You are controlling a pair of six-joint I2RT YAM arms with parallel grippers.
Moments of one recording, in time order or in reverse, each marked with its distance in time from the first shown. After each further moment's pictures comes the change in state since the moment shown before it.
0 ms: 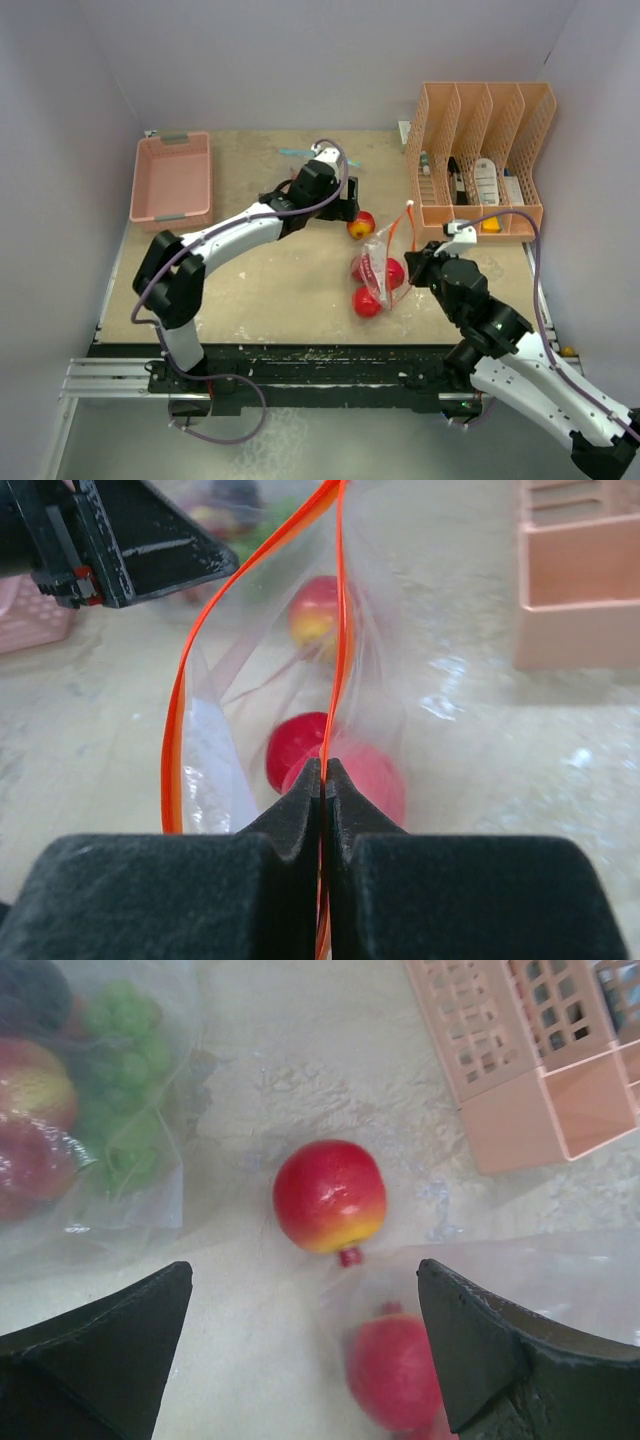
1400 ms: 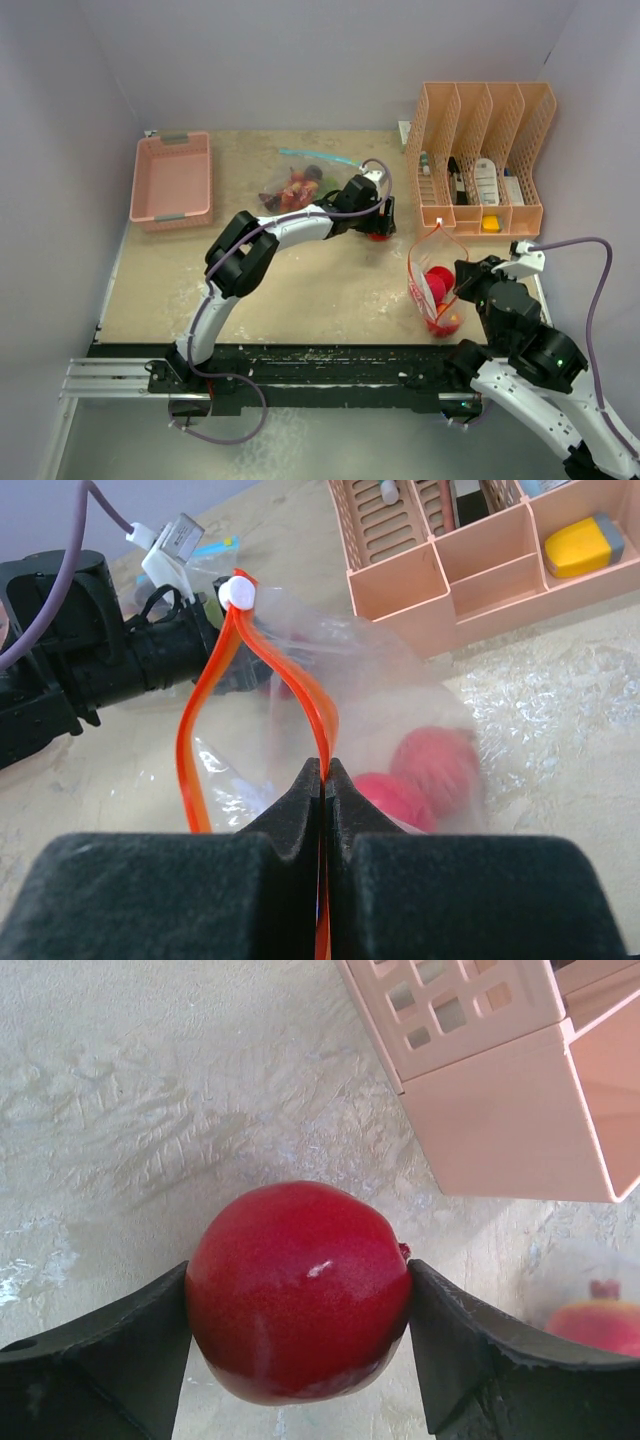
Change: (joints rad) left arm -0.072 0.535 0.330 0.119 0.190 -0.046; right arm -0.001 -0.262 0.198 -0.509 0.299 0.166
